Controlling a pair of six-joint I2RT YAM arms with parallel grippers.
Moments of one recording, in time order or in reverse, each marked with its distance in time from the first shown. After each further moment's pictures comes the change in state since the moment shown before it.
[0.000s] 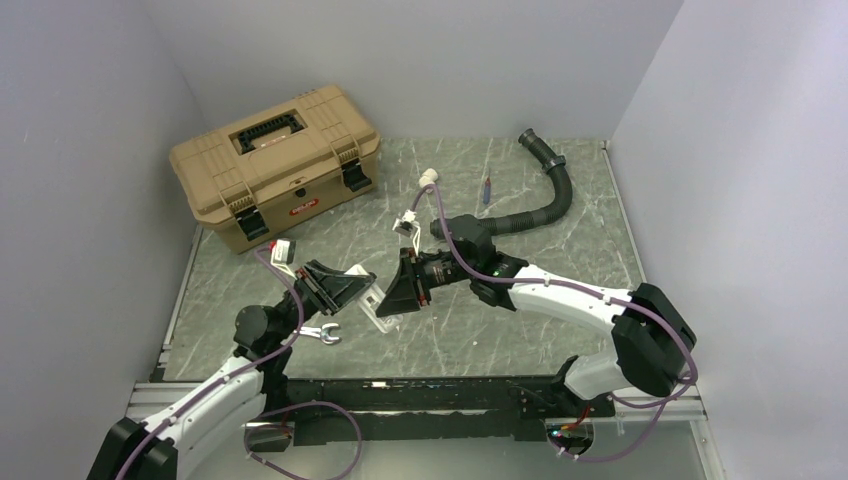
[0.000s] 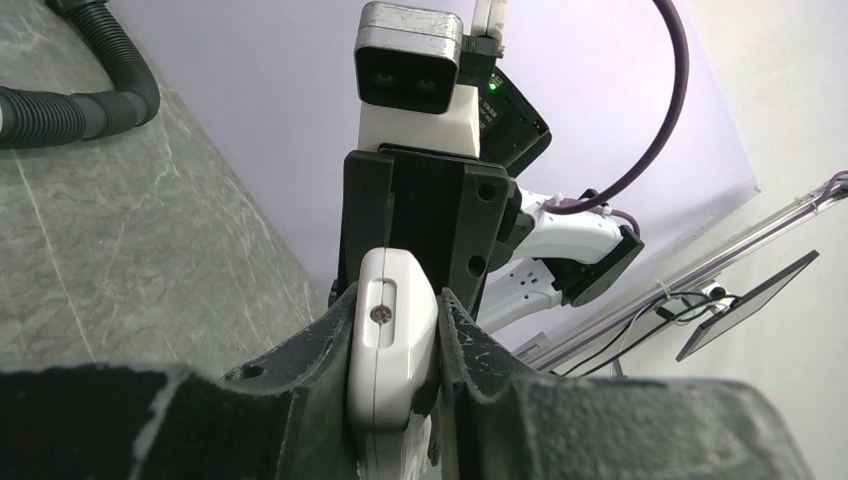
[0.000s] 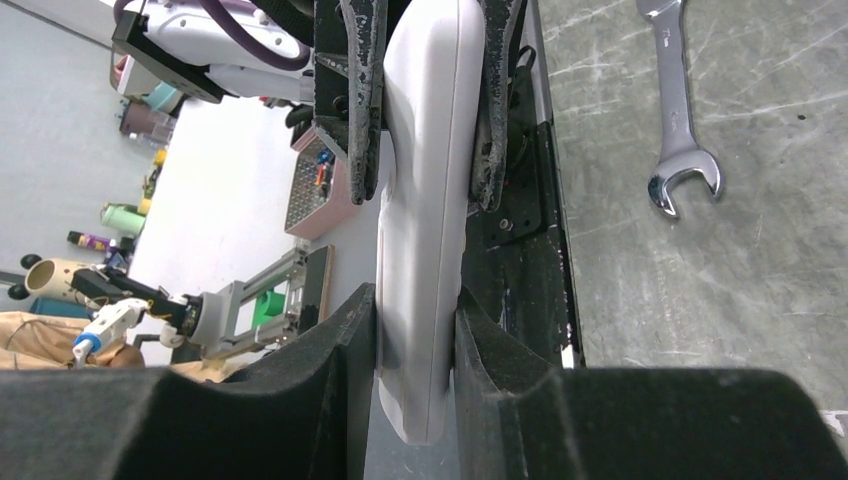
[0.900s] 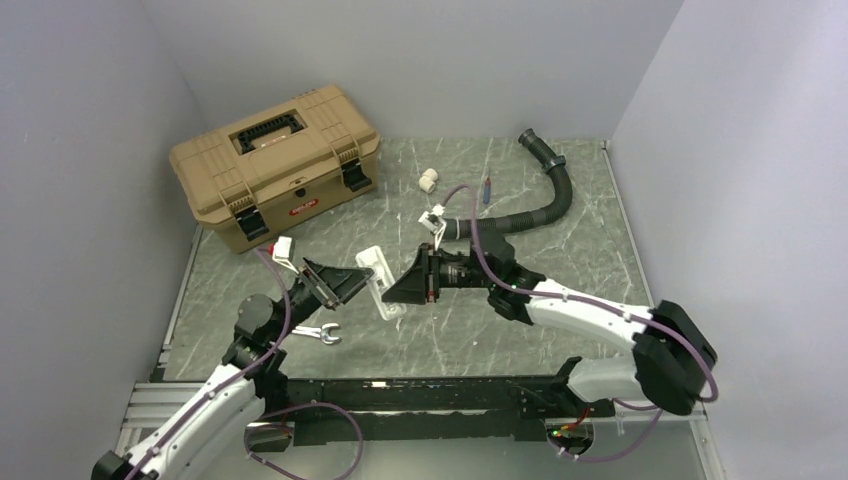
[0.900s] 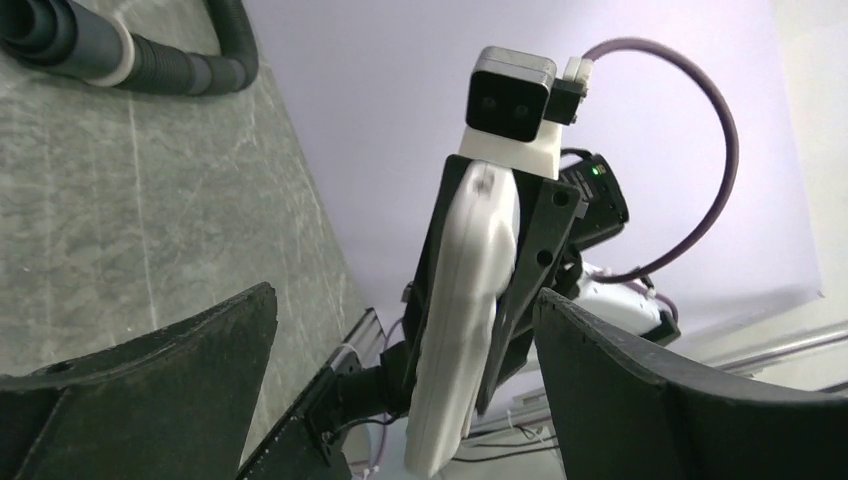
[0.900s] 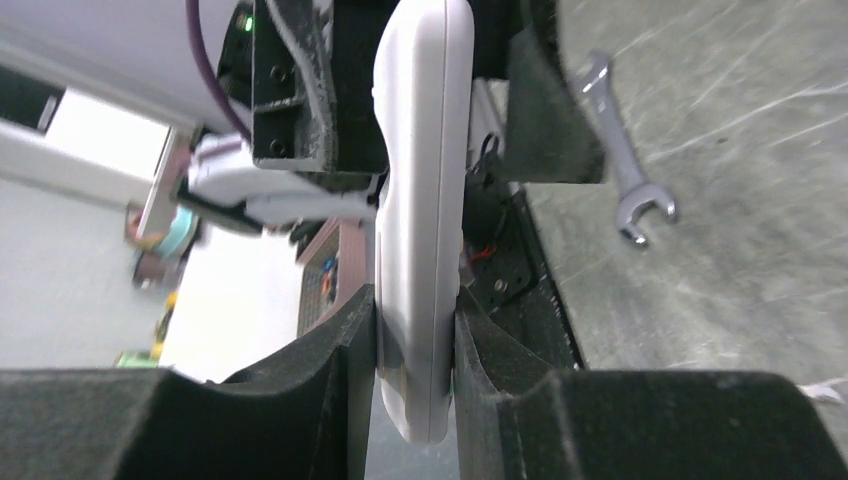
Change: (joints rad) left arm -0.001 -0.150 0.074 -0.458 -0.090 -0.017; right arm -0.014 -0.101 -0.135 0.161 0.179 0.202
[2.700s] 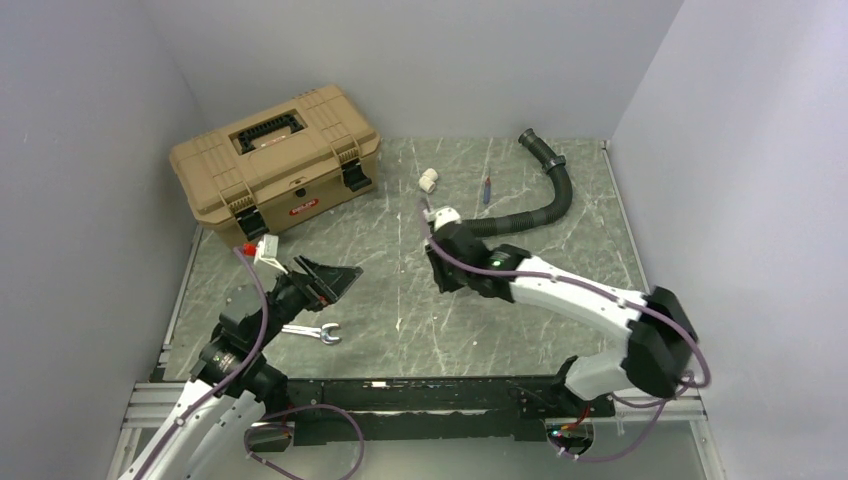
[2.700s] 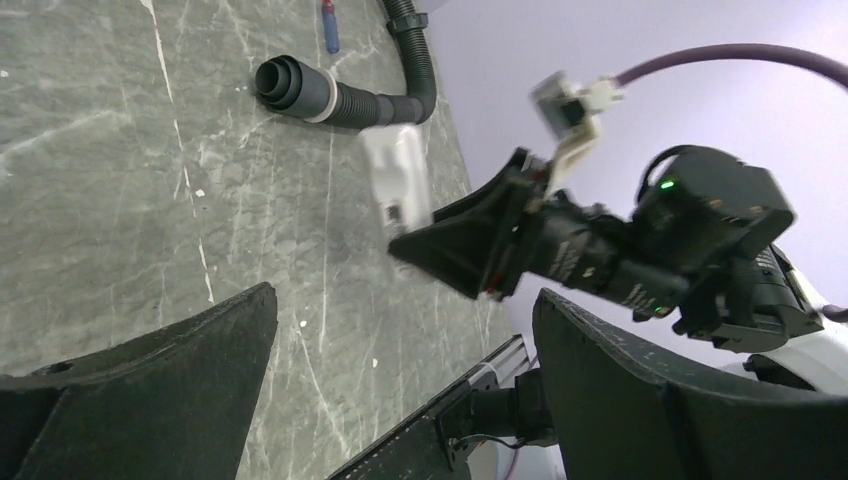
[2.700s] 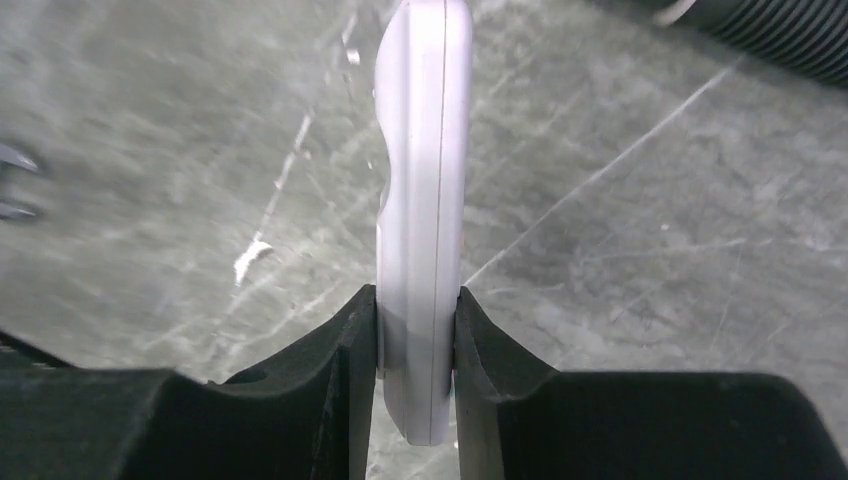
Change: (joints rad) left arm 0.000 -0.201 0.259 -0.750 -0.214 0.308; right arm 0.026 0.023 0.273 -0.947 0.919 -0.513
